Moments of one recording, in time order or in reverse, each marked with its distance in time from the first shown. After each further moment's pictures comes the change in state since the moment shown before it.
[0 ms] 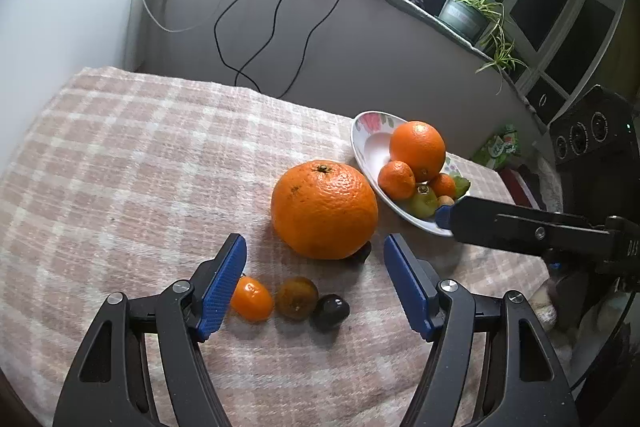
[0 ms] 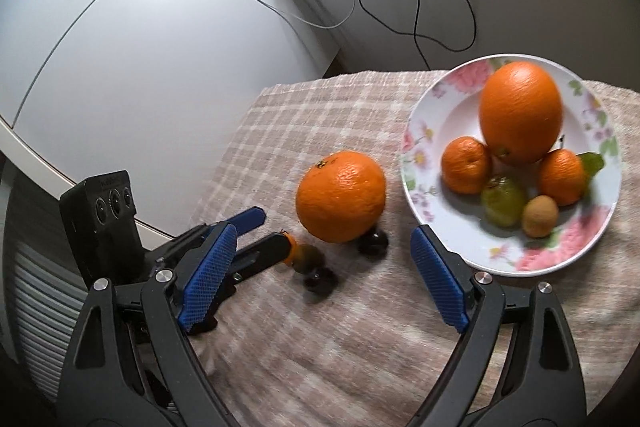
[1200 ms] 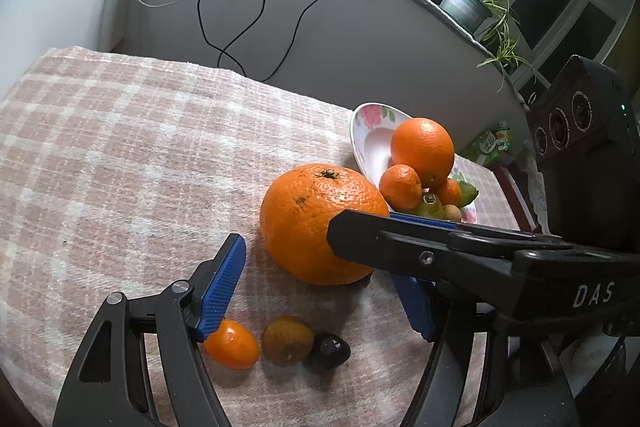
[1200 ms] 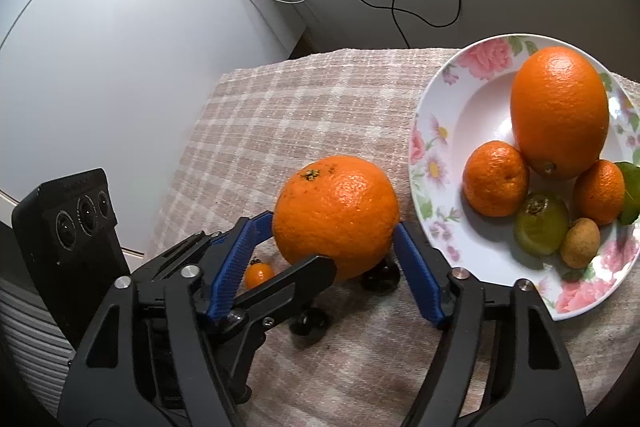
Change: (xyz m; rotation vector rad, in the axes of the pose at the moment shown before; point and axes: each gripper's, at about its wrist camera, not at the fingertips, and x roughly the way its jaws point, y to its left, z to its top) left arm 0.039 0.008 0.018 -0.029 0.069 -0.075; right arm 0.053 0.007 0.022 0.058 0.080 -0.137
